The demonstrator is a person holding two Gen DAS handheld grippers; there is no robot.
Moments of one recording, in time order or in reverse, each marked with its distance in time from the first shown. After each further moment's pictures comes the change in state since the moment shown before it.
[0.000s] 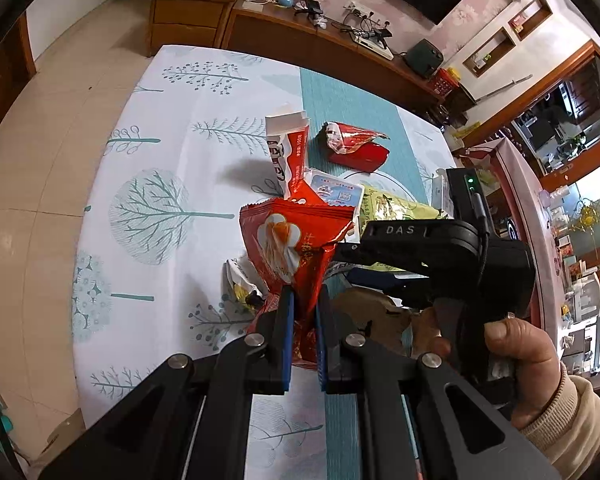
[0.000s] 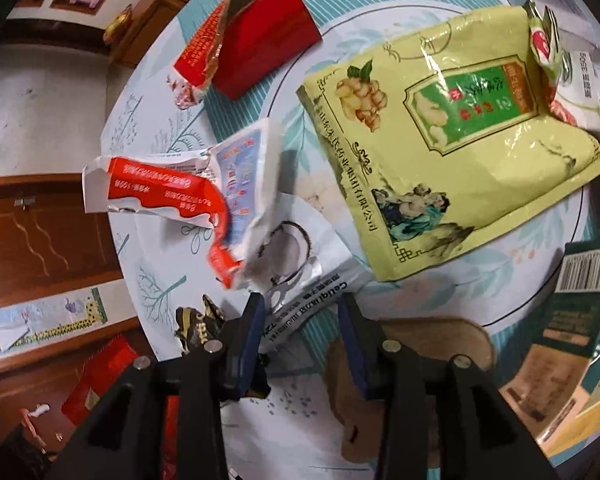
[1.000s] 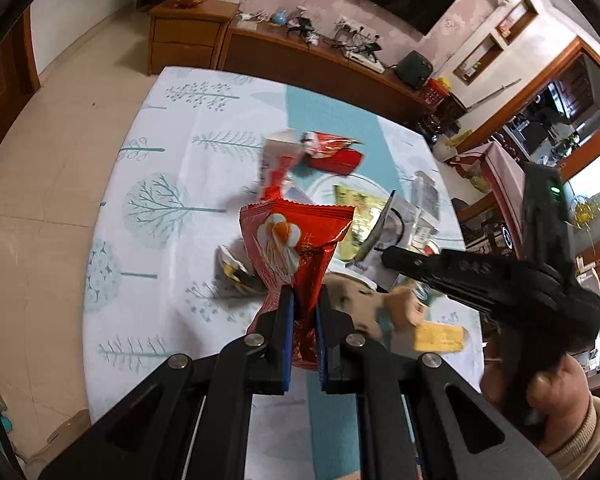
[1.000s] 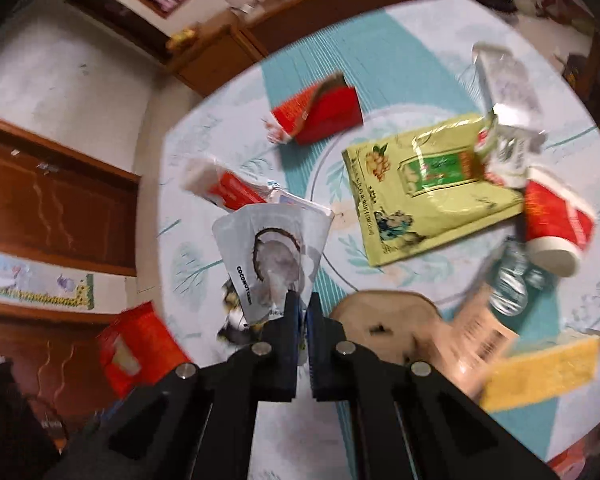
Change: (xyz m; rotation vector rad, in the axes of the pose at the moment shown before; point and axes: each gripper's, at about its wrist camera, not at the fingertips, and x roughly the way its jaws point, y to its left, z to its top) left arm -0.046 -0.031 -0.037 0.038 -0.071 0.003; right arm -0.096 0.020 -0.065 -0.261 -0.237 0.009
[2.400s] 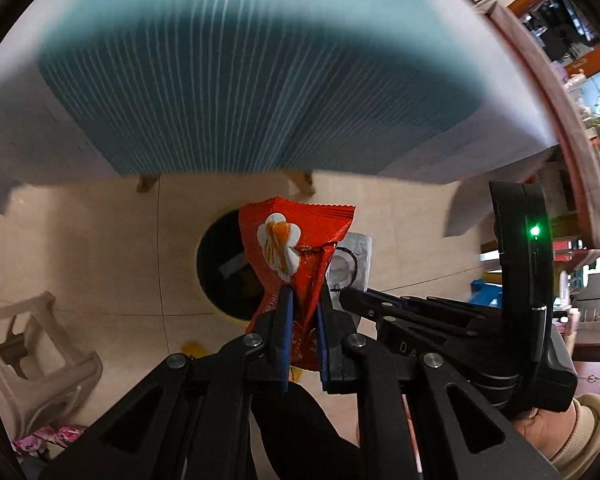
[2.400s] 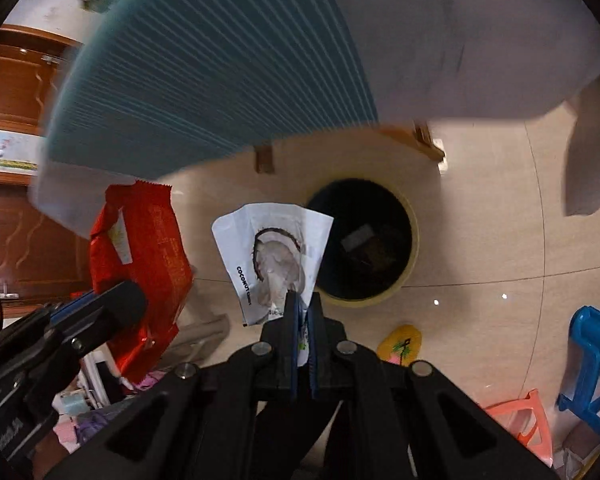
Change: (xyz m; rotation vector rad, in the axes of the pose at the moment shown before) left arm 0.158 -0.109 -0.399 0.036 0.310 0.104; right arm 0.043 -0.284 -0.336 -0.140 0.299 -0.016
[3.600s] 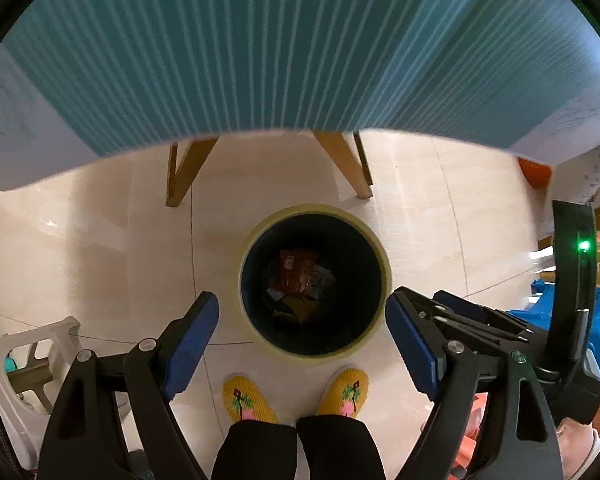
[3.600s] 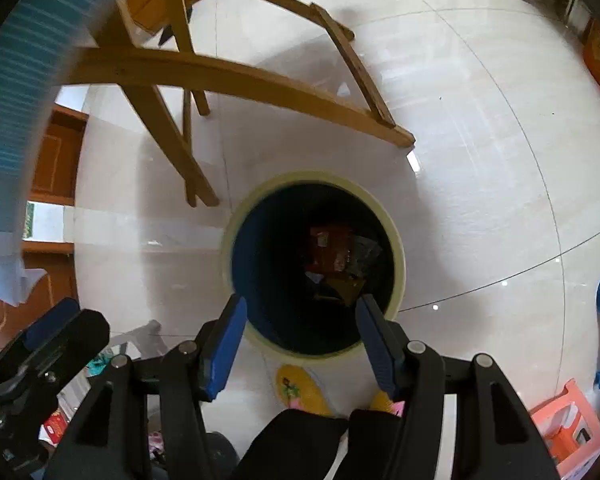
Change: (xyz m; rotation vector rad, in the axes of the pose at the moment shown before) left arm 0.065 0.037 0.008 0.065 -0.063 0.152; right arm 0.108 -0.061 0.007 0.178 -0.136 -0.051
